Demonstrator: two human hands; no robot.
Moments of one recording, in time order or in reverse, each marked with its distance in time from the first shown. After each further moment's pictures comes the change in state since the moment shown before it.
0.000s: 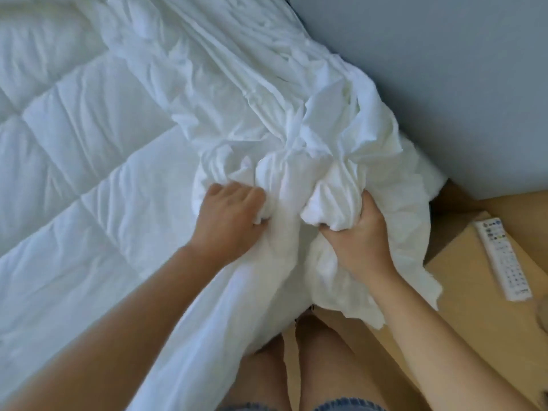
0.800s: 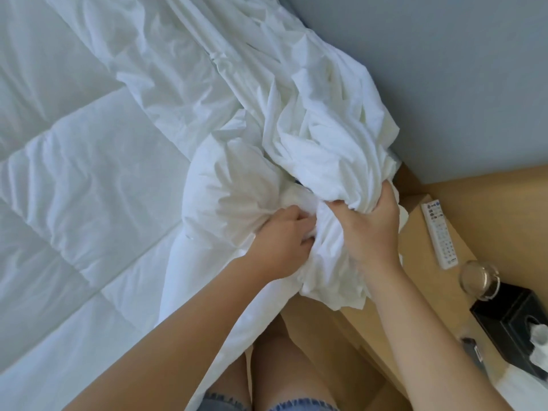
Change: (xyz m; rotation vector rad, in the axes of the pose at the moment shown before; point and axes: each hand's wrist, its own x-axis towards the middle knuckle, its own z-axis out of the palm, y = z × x) left_hand -0.009 0.080 0.060 -0.740 -0.356 -0.094; right_hand -0.017 -0.011 -0.007 0.011 0.271 0.045
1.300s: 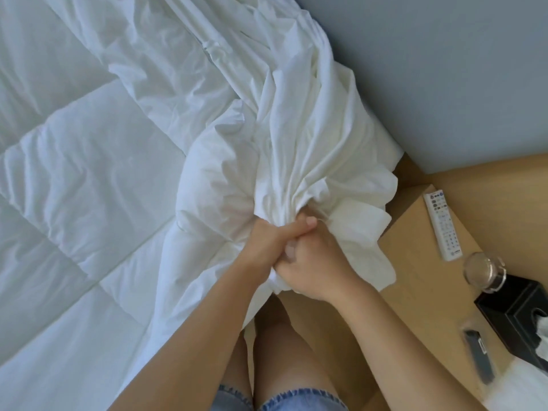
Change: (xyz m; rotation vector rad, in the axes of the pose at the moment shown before) left_hand -0.011 -0.001 0.015 -1.231 0.077 -0.450; right_hand -0.036 0.029 0.022 -0.715 -0.672 -0.147
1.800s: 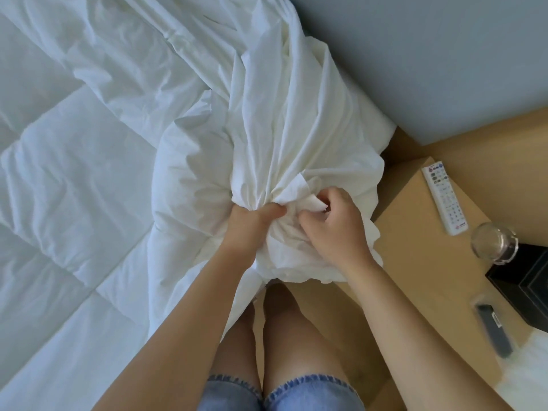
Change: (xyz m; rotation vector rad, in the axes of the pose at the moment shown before) left_hand 0.013 0.005 0.008 0.130 0.225 -0.037; right_hand 0.002 0.051 -0.016 0.454 0.417 0.234
